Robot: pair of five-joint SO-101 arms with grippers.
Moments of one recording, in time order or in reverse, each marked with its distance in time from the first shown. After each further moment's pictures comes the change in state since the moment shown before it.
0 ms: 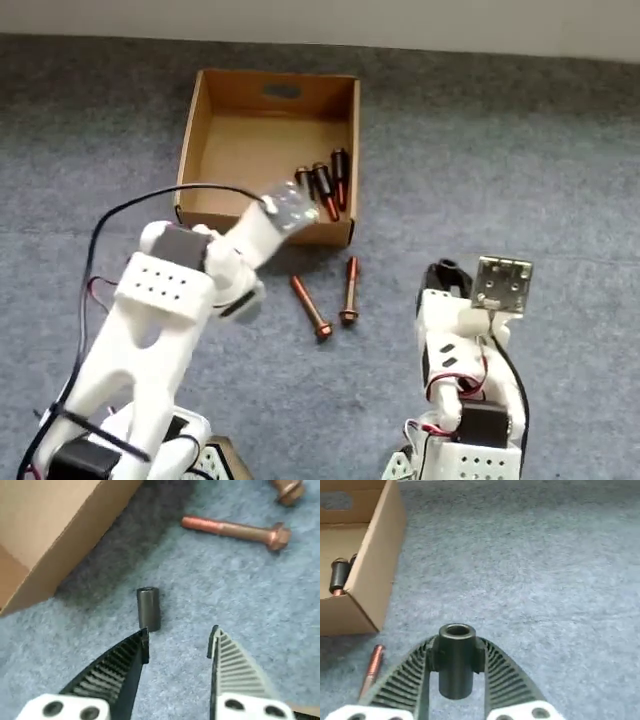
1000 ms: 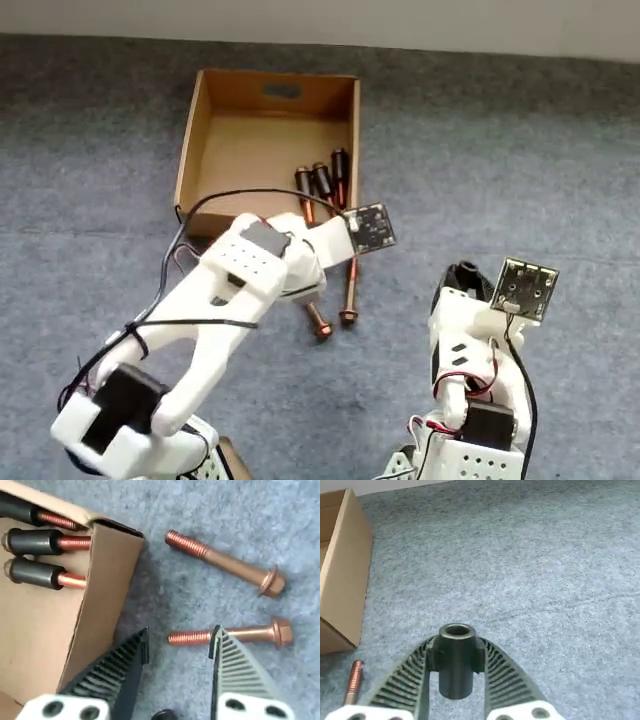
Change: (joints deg) left arm 11.7 23.7 -4.5 -27.3 -9.0; right arm 4.7 0.0 0.0 0.0 -1.8
